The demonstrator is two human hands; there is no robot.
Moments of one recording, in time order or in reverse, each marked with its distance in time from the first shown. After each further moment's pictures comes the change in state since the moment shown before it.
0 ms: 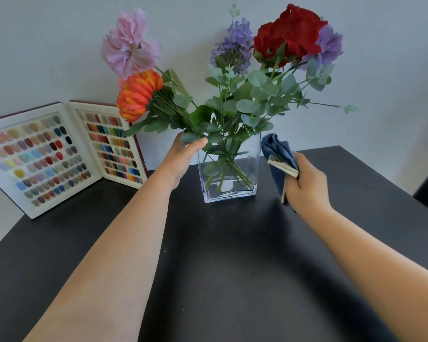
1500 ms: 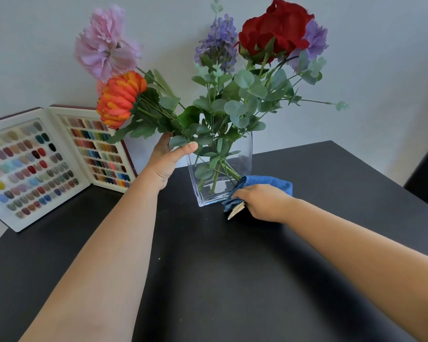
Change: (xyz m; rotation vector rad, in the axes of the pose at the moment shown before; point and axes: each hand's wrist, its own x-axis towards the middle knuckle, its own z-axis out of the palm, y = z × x) left_hand 0.007 0.000 -0.012 -0.020 -0.015 0.067; right_hand 0.010 0.023 0.056 -0.615 -0.822 -0.387
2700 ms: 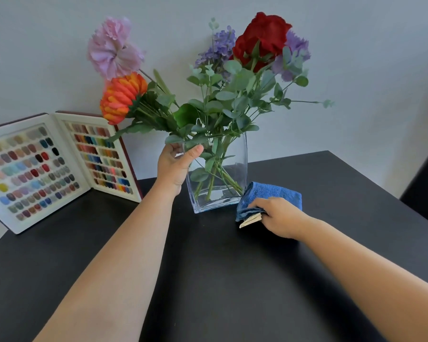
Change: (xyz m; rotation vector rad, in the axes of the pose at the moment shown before) left_hand 0.007 -0.018 0.029 -0.112 0.281 -0.049; right_hand -0.041 0.014 0.001 0.356 0.024 0.246
